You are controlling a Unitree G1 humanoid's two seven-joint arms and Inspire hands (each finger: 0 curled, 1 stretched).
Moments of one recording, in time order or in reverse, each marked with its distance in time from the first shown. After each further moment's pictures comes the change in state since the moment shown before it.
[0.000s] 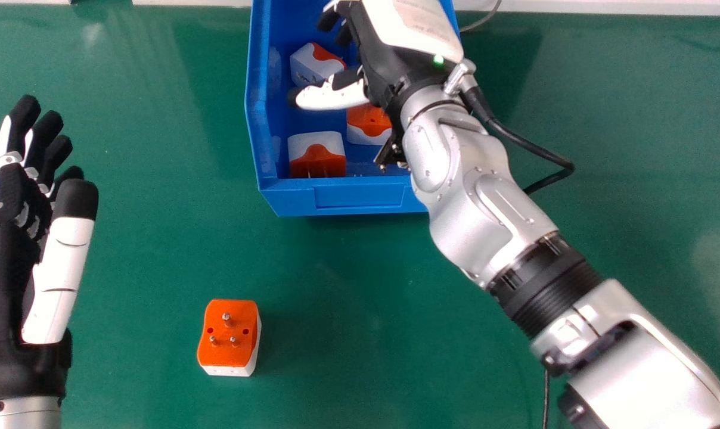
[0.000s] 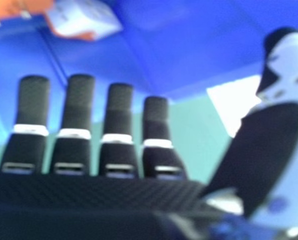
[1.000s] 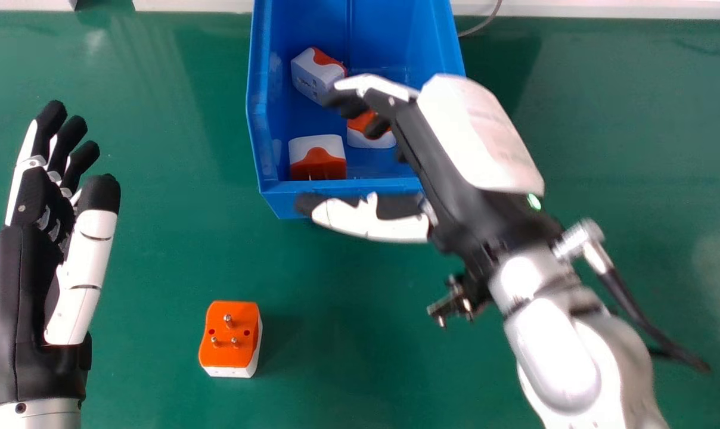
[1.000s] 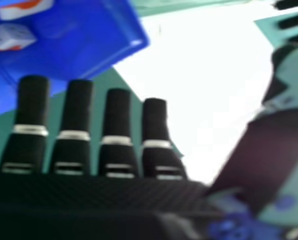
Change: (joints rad) left arm 0.020 -0.018 -0.037 -0.015 0.037 0.009 0.025; right arm 0.860 -0.188 0.061 -1.100 -0.163 -0.074 0.186
